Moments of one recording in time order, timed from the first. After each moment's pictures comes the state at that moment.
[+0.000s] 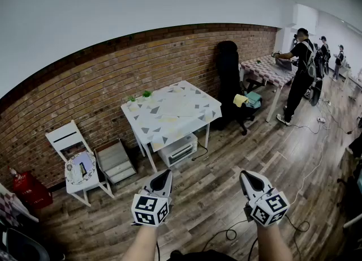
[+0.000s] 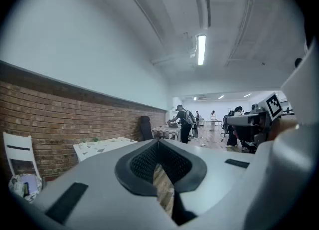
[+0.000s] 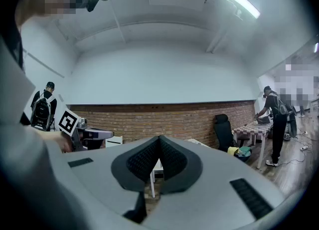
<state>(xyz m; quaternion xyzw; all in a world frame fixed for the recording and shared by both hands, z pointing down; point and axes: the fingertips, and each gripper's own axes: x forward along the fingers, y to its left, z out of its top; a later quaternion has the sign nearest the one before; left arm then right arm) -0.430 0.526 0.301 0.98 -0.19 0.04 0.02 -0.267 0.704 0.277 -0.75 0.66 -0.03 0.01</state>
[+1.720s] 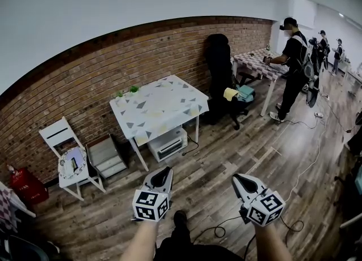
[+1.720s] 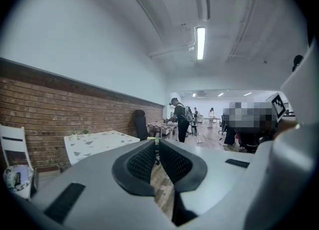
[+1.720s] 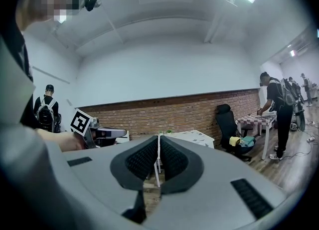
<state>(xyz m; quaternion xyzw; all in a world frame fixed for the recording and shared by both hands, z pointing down) -0.334 0.592 0.334 0.98 -0.19 0.07 0.04 -0.201 0.767 0.317 -0.72 0.69 -0.07 0.01</state>
